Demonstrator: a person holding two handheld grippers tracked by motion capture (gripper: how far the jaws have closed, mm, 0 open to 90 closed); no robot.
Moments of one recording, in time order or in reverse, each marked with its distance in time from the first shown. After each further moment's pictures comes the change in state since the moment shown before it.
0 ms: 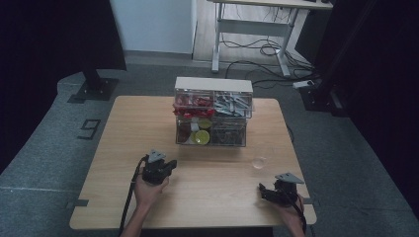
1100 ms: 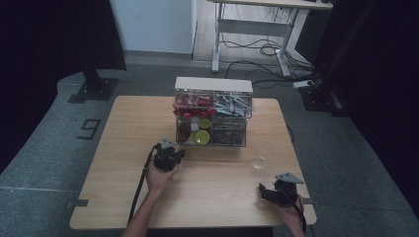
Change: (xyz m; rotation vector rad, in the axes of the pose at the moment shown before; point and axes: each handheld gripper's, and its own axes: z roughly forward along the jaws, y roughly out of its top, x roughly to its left) left arm 0.000 0.031 0.043 0.024 0.025 0.016; right arm 0.000 0.000 0.000 0.000 -0.002 0.001
